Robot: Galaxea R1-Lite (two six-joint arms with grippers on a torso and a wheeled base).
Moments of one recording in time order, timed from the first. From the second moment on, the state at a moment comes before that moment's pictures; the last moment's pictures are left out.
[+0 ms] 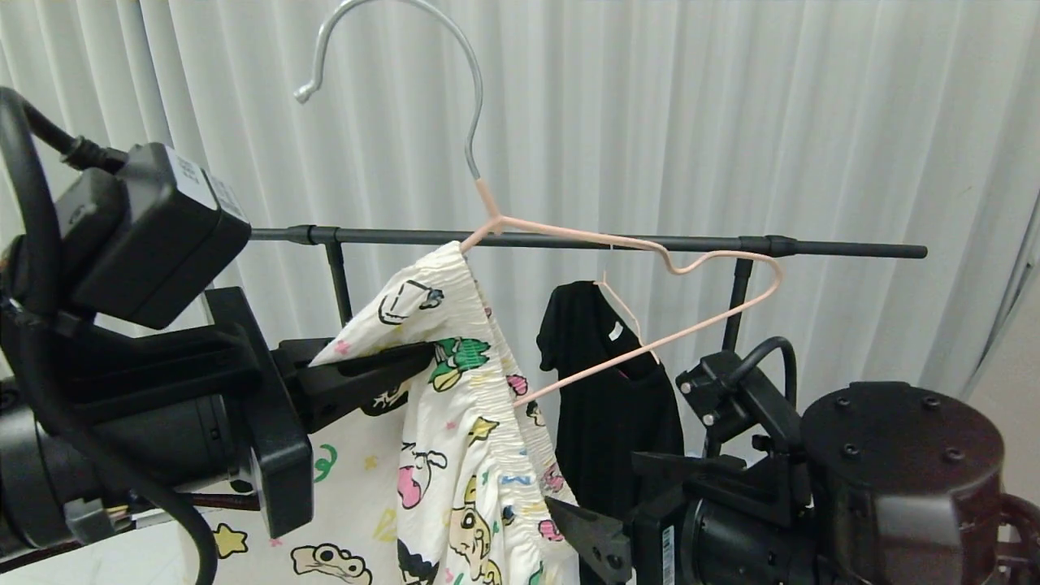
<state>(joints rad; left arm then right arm) -0.71 1.18 -0.80 -0.16 -0.11 0.29 1.15 1.59 -0.69 -0.52 -0.24 0.49</state>
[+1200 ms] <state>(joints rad) -0.69 1.13 -0.69 -0.16 -0.10 0.29 0.98 1.59 -0.63 -0.44 -0.39 0.40</state>
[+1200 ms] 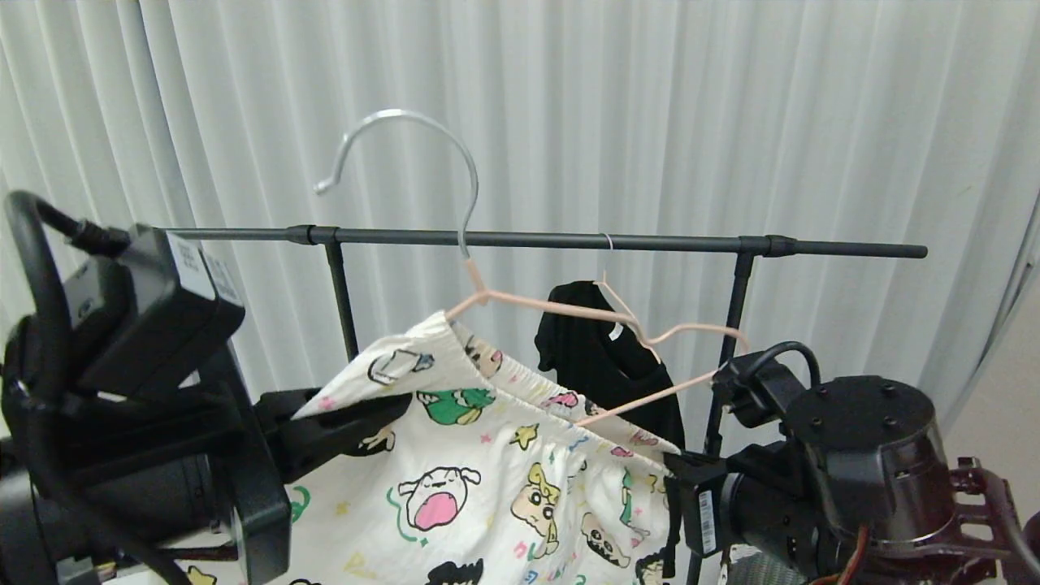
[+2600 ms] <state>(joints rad) -0.68 1.17 -0.46 -0.16 0.04 0.32 0.98 1.32 -0.58 -0.27 -0.24 0.09</state>
